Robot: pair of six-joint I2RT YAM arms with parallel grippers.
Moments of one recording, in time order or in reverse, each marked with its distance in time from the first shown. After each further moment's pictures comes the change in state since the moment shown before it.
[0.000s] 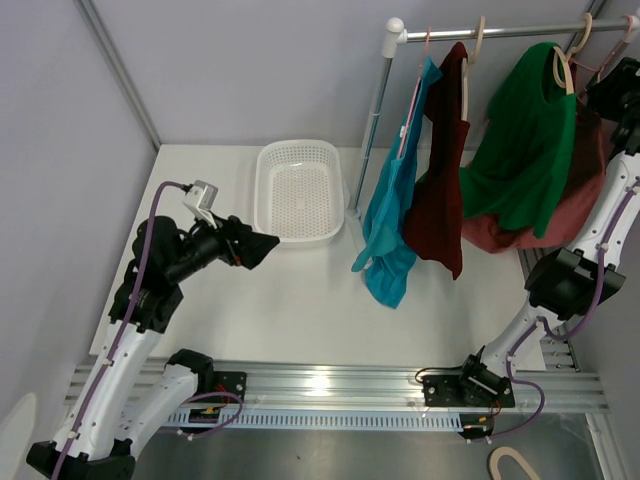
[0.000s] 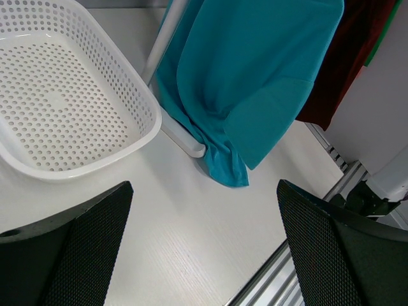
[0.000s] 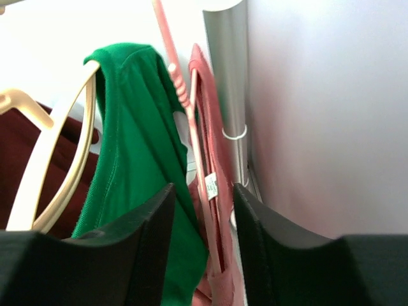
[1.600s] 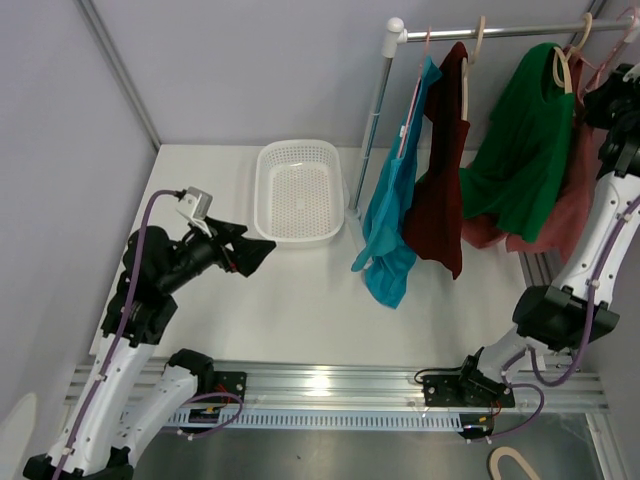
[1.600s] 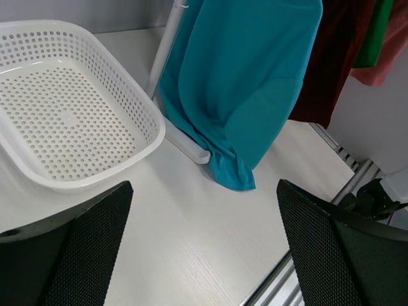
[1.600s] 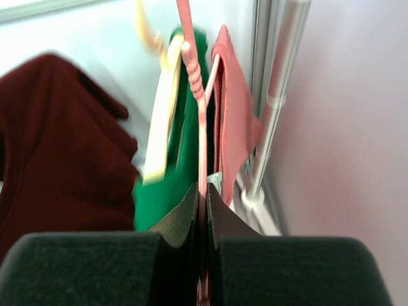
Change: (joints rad) left arm -0.020 -0.067 0.000 -0.012 -0.023 0.054; right arm 0.066 -0.259 -0.191 -0.039 0.057 -0.048
